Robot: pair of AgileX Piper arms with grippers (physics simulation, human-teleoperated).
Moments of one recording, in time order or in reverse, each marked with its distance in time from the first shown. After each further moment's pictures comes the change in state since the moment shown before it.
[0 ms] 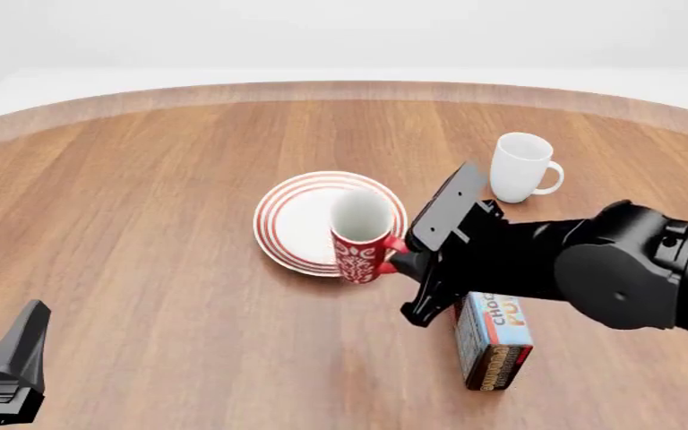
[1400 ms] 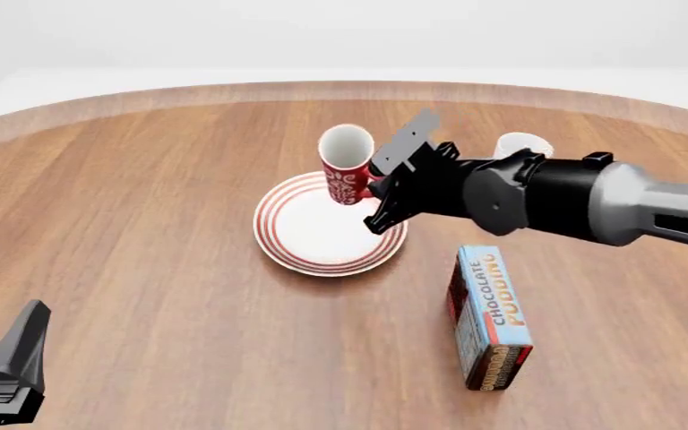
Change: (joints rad) left arm 0.000 0.000 0.000 0.000 0.000; right arm -0.147 0.393 -0.298 -0.228 -0.077
